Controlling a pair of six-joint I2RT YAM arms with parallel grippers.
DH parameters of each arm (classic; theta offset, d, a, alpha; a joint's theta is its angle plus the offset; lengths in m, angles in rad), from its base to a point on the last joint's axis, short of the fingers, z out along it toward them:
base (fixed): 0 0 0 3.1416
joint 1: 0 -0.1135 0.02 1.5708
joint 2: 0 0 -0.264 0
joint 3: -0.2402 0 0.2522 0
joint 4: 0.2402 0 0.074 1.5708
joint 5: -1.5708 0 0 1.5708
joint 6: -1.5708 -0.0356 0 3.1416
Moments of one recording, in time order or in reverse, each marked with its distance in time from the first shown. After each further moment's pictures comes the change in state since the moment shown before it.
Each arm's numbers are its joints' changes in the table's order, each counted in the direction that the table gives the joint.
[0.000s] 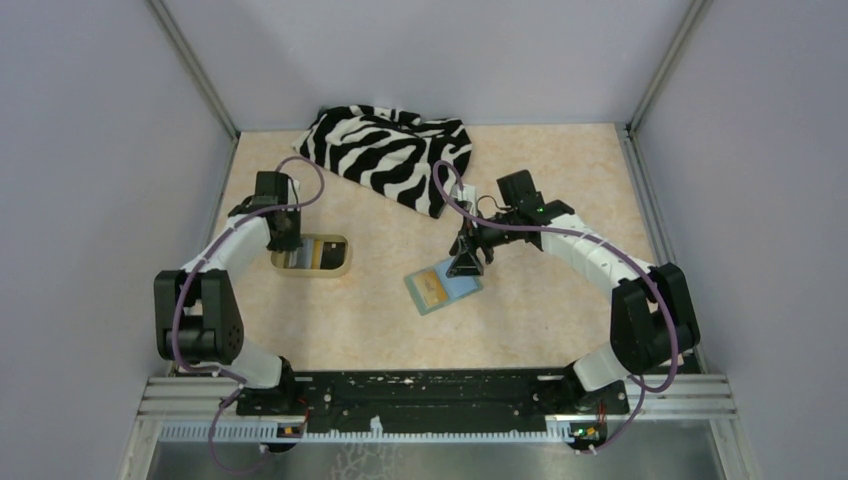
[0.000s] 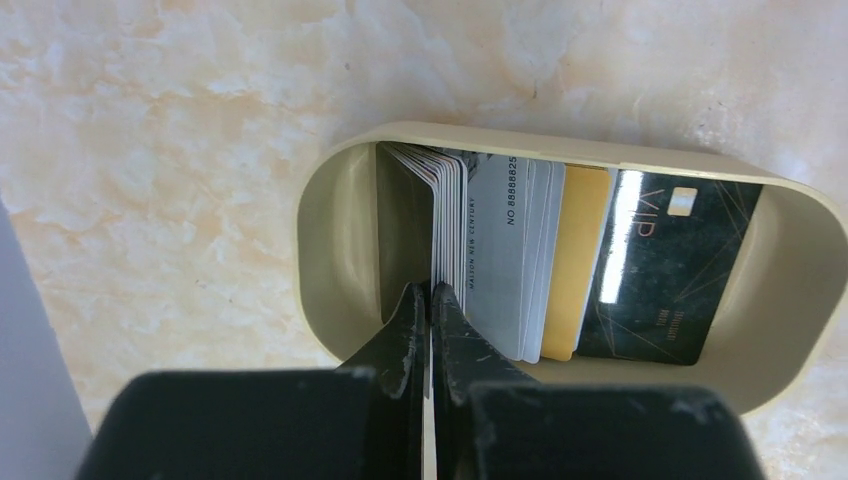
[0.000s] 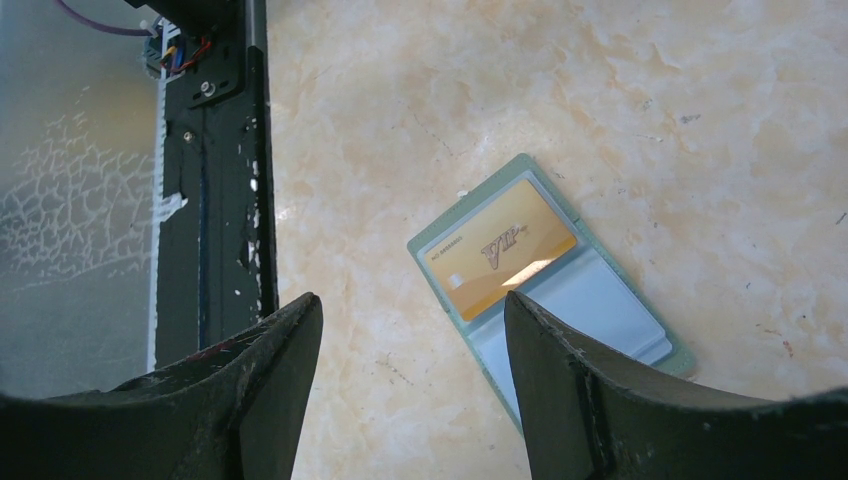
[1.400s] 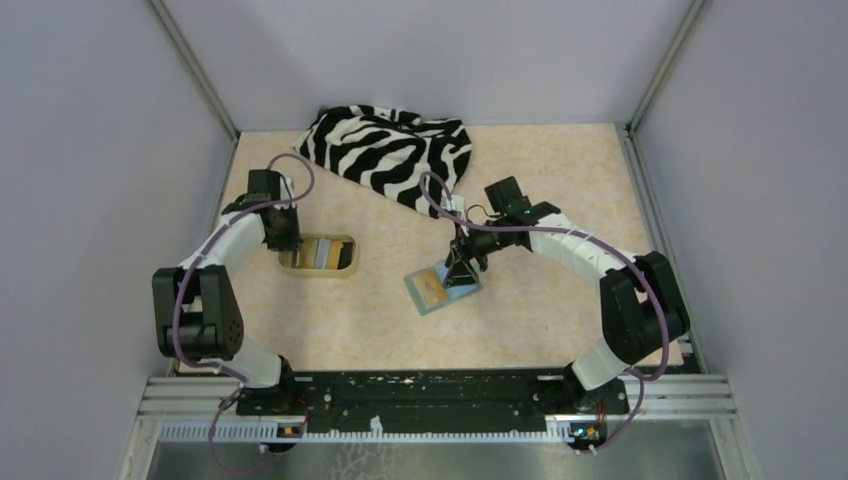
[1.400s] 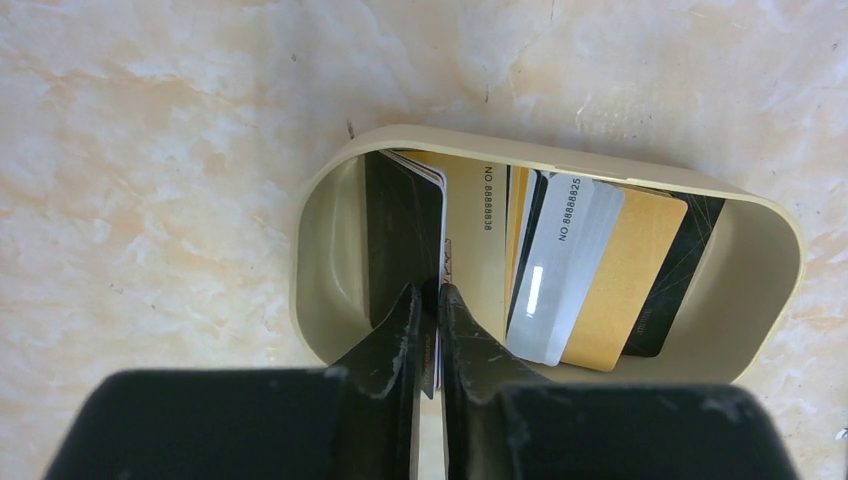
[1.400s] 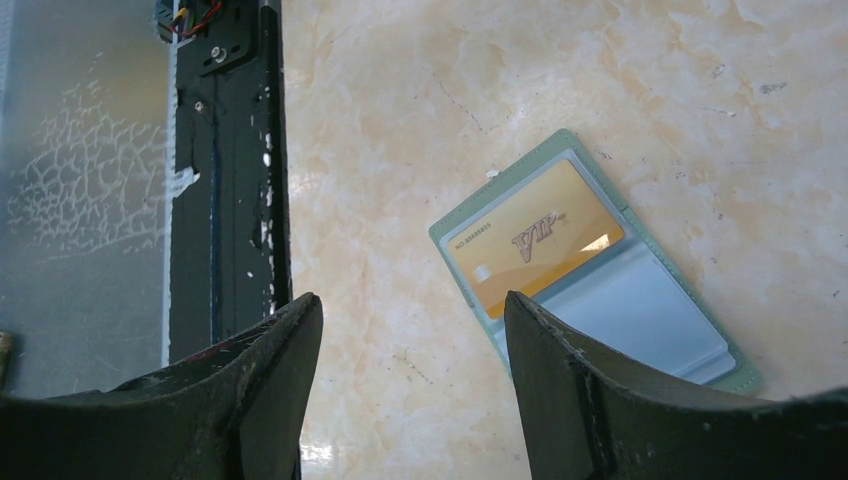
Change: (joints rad) left arm -0.058 0.018 -0.024 0.018 -0.145 0.080; right arm -0.047 0.064 -0.001 0.037 -0.009 0.027
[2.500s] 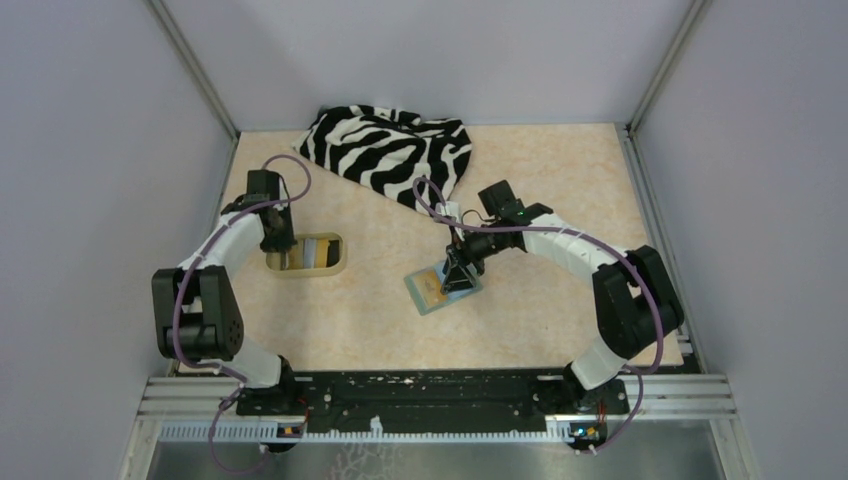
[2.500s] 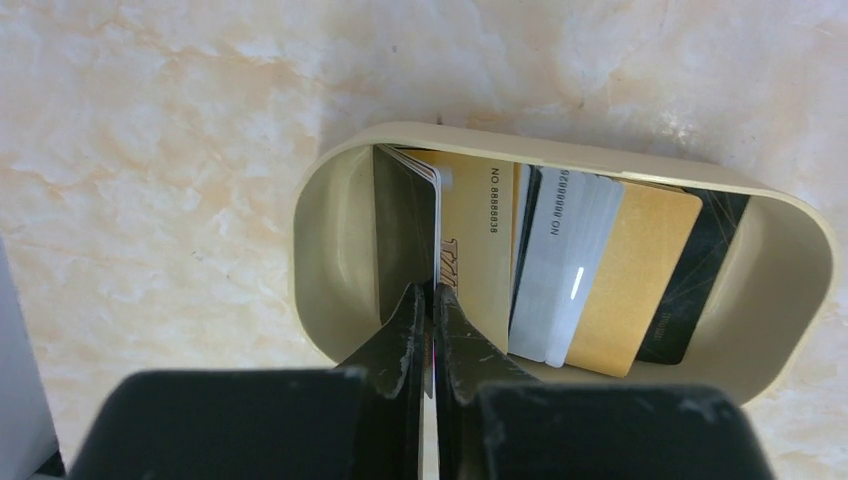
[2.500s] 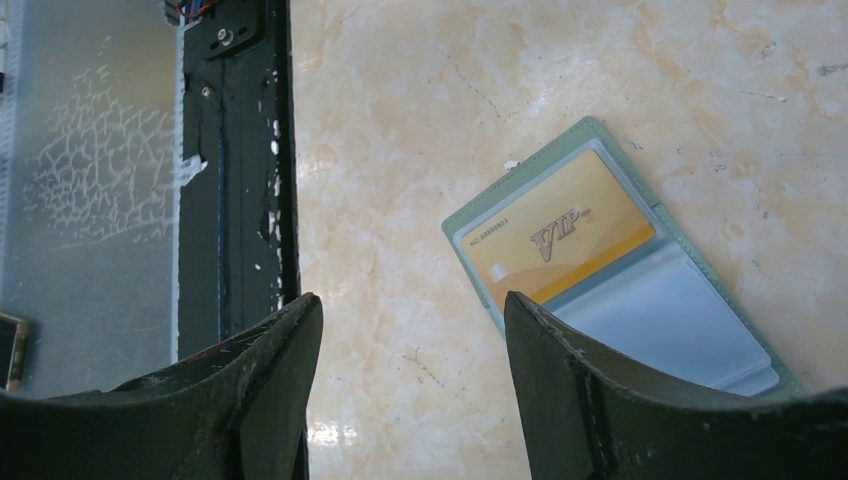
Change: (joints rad) left arm -0.002 -0.001 0.000 0.018 0.143 0.018; right arm -0.026 0.037 -0.002 0.015 -0.001 0.008
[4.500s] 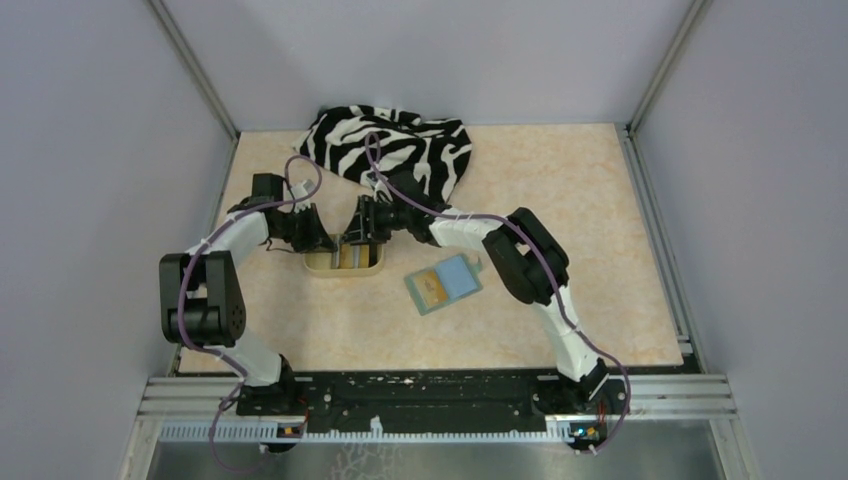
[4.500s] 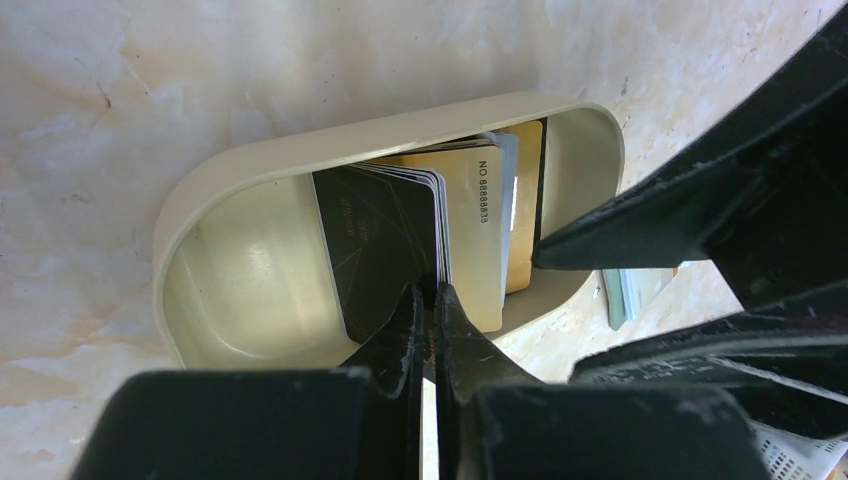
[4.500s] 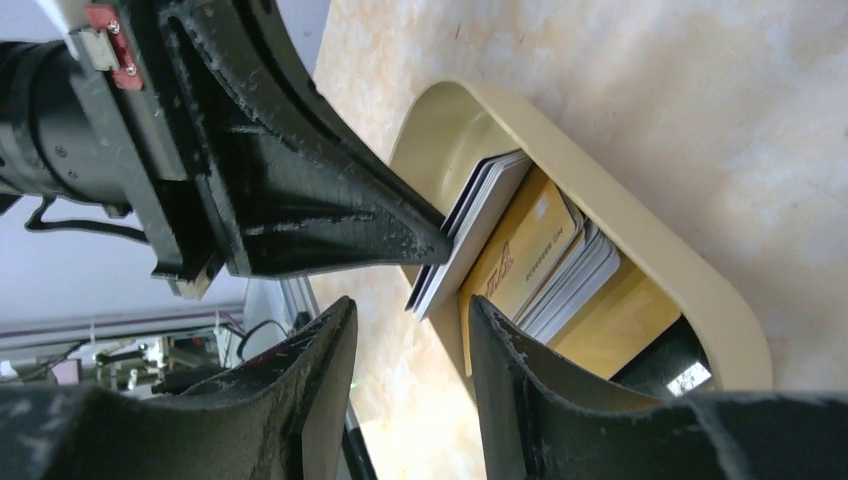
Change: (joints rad) left arm 0.003 0.085 0.014 -0.066 -0.704 0.048; right arm -0.277 0.628 -0.500 -0.753 -0.386 -1.287
